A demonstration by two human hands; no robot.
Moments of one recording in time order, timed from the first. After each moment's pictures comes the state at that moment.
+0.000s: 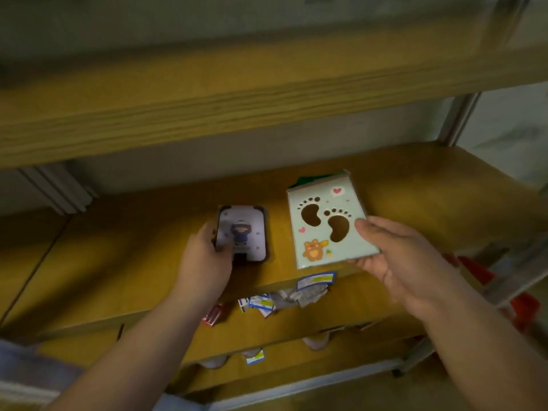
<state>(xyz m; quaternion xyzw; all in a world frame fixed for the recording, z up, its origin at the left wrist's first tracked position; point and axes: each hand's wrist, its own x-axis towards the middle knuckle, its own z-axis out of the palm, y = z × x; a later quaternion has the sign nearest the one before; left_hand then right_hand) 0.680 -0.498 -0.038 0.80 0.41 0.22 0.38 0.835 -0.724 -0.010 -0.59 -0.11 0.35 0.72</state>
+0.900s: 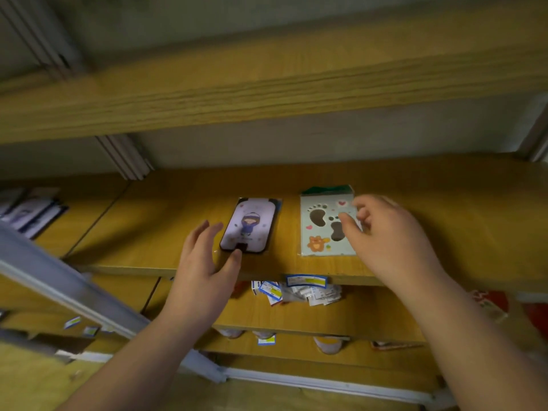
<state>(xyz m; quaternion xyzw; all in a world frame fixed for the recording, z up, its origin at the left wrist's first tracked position) 0.652 -0.575 -0.032 0.79 0.48 0.24 0.28 0.902 -0.701 -0.023 -0.83 -0.44 -0.02 0.34</state>
